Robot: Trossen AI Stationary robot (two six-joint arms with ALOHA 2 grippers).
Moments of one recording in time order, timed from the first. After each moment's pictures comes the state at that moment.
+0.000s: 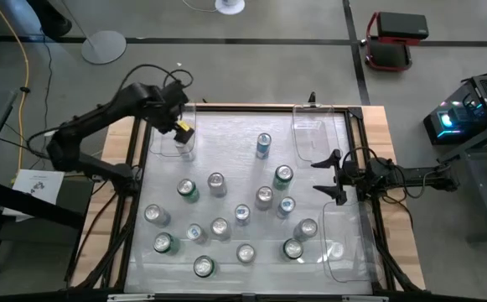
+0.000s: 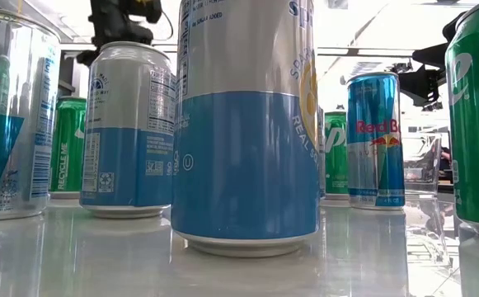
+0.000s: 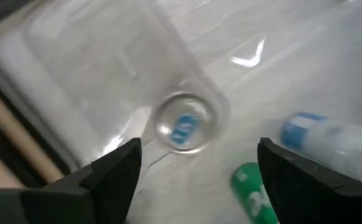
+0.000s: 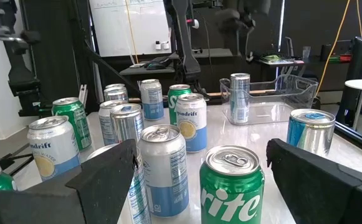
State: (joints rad) left arm 0.58 1.32 1.35 -1.35 -0.01 -0.38; right arm 0.06 0.01 0.01 0.02 0.06 0.04
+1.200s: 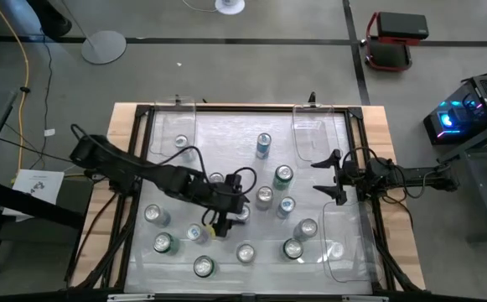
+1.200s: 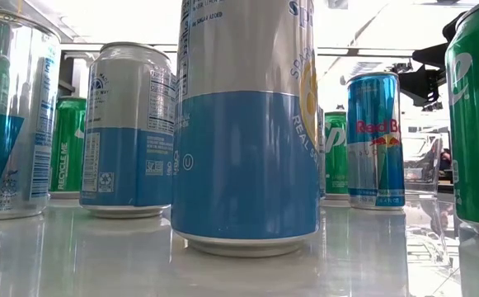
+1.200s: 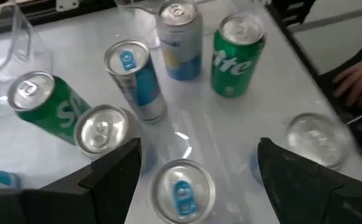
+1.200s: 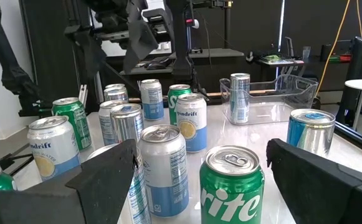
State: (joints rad) left arm -0.30 1.63 1.35 -0.46 -0.13 0.04; right arm 0.06 0.01 0.01 0.02 0.06 0.04
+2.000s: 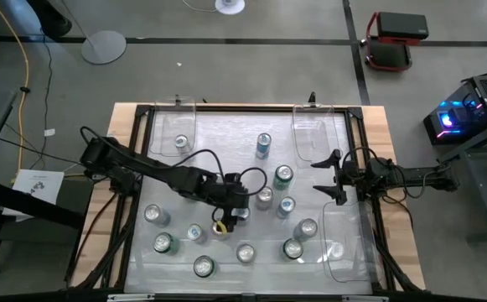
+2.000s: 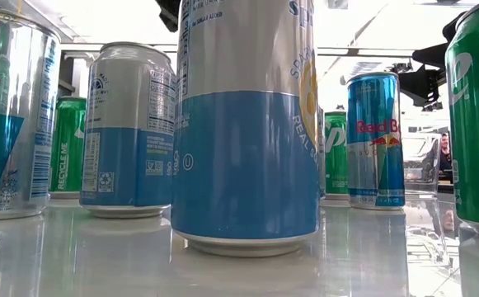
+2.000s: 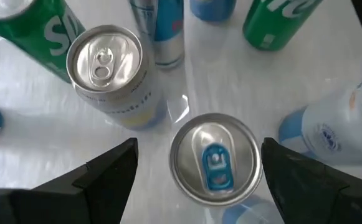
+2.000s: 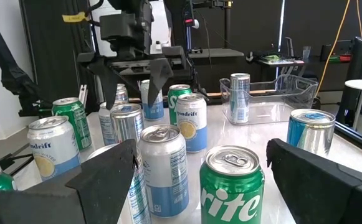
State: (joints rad) left arm -0.26 1.72 1.35 -0.55 -0.11 -0.10; right arm 0.06 0.01 0.01 0.02 0.06 0.04
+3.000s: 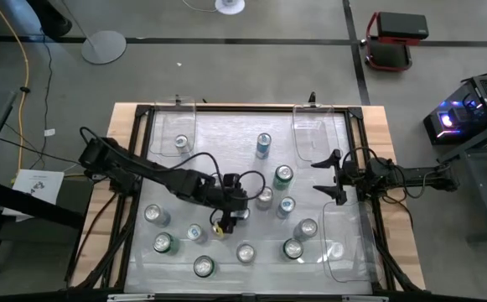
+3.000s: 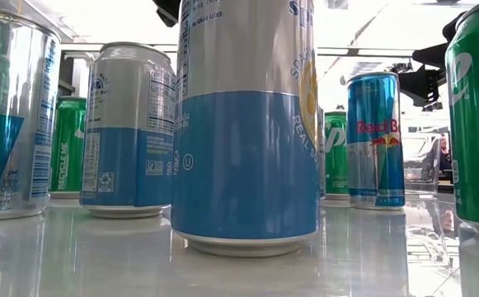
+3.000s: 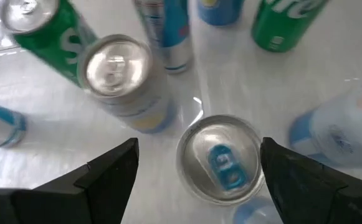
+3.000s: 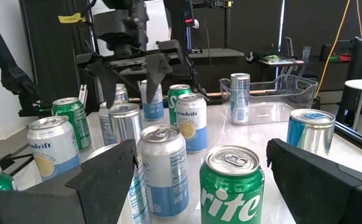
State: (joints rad) left arm -0.30 1.72 1.35 -0.55 -0.20 -0.07; right arm 0.06 0.01 0.01 0.02 0.06 0.04
